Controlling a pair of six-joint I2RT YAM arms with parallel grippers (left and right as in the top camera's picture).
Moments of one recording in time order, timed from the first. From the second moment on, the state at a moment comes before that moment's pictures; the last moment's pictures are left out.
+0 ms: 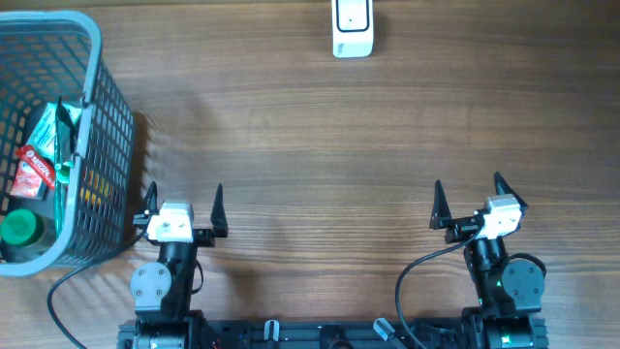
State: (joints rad) left arm 0.01 0.01 0.01 -0.07 0.03 0.05; right arm 0.05 0.02 0.01 0.00 -0.07 -0.05
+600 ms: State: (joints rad) left arm 0.01 0.01 0.01 0.02 0.03 0.09; right arm 0.05 0.02 0.01 0.00 -0.07 -0.05
